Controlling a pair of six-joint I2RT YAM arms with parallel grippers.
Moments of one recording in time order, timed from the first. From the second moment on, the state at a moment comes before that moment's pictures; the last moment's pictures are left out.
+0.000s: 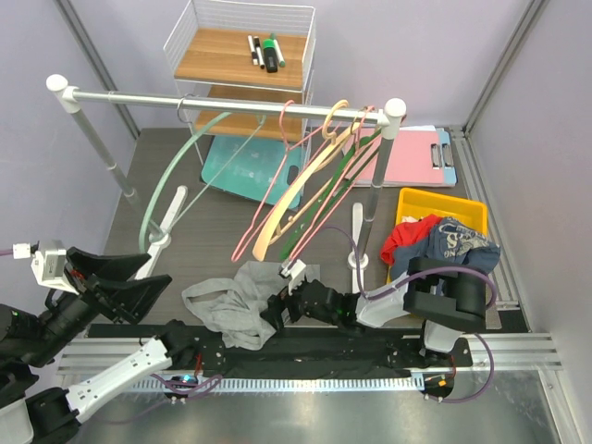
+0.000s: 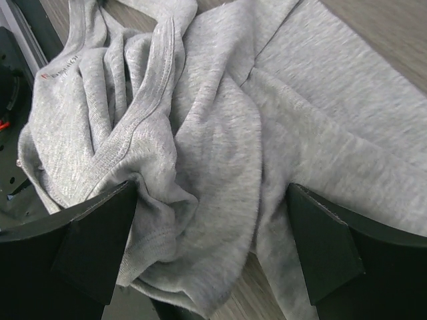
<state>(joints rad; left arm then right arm) -0.89 0.31 1.37 -0.98 -0.16 -0.39 1.28 1.66 0.48 0.79 0.19 0.44</state>
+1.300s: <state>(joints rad) -0.89 0.30 1.34 -1.04 -0.16 -0.42 1.45 0.42 0.35 0.19 0.80 0.23</state>
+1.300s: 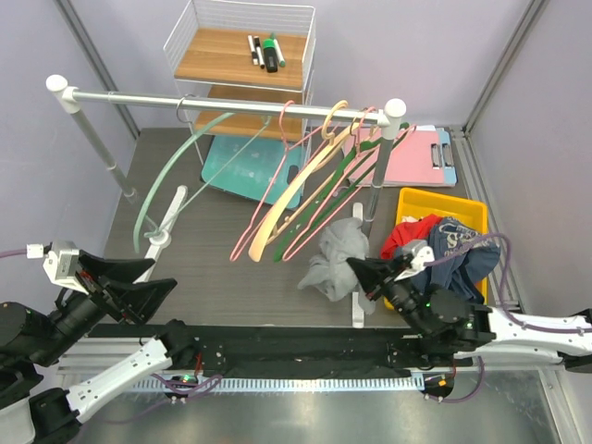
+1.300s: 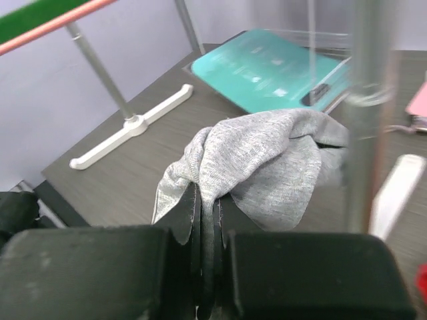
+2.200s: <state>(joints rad) -0.89 0.31 1.34 -1.03 -0.16 -0.43 1.46 0.34 1.03 -0.48 1.45 -0.07</state>
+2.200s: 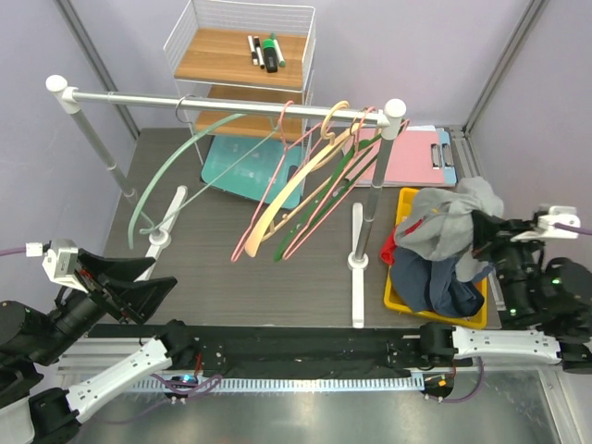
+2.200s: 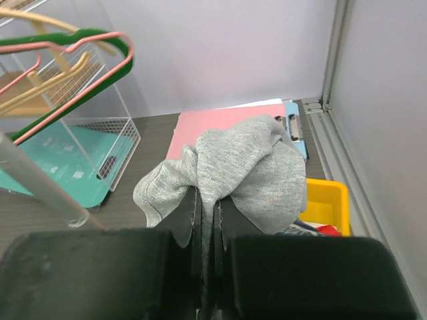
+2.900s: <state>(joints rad) -0.89 0.31 1.34 -1.01 -0.14 -0.45 1.52 0.02 0.89 -0.53 1.50 -0.21</state>
